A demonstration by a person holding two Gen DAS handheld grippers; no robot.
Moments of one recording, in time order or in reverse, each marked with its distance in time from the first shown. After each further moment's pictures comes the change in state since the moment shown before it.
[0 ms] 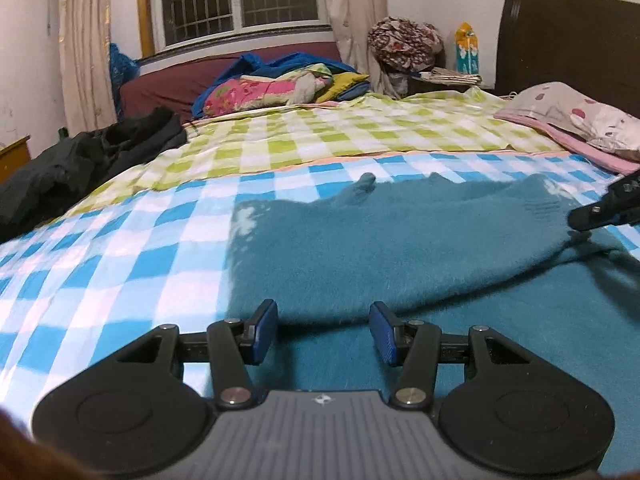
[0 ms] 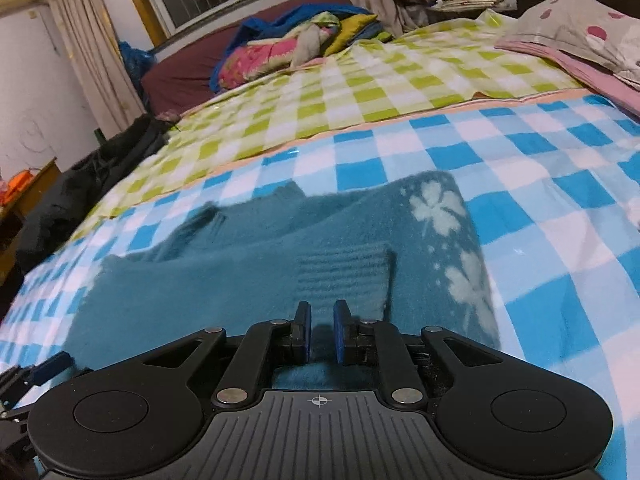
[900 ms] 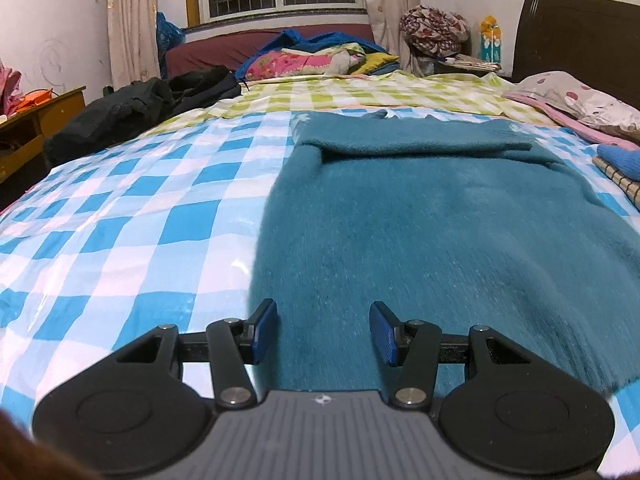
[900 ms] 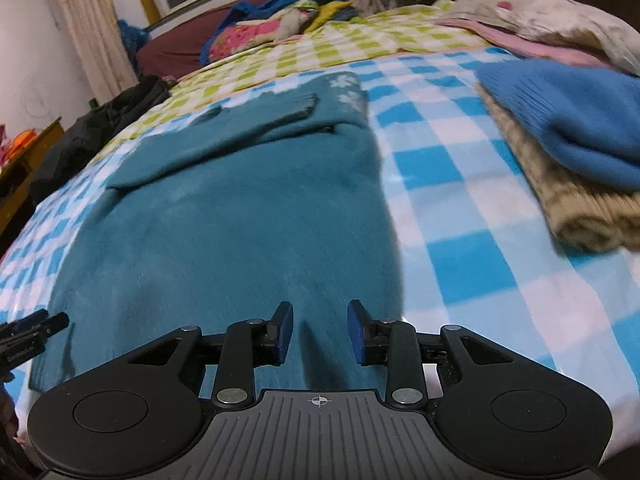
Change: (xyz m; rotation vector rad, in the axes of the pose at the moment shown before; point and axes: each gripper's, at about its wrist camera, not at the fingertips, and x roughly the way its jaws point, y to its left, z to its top) left arm -0.153 -0.001 -0.126 -0.078 0.062 0.072; right arm -0.189 -0.023 -0.184 -0.016 0.040 -0.113
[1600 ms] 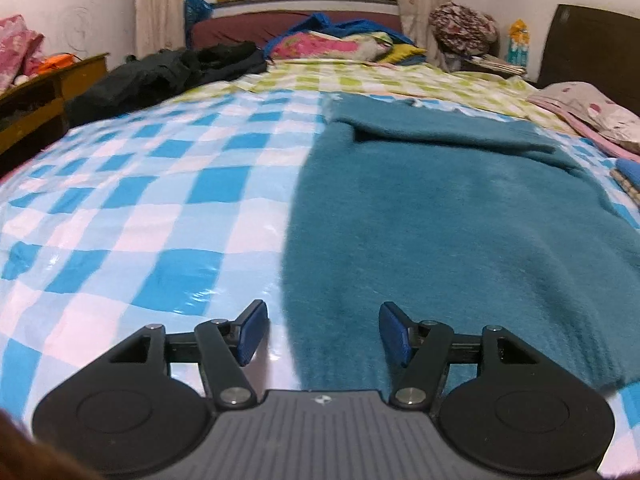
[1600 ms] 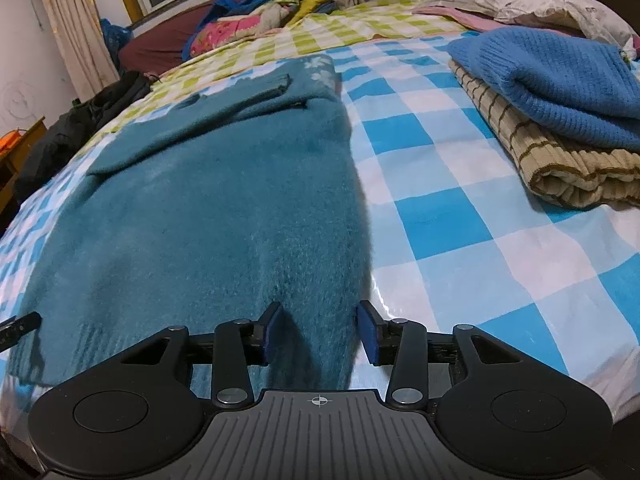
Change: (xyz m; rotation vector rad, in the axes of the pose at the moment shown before) left arm 0.002 0.018 -0.011 -0.095 0.058 0.003; right arm 0.011 -0.012 -0.021 0.020 0.011 -0.029
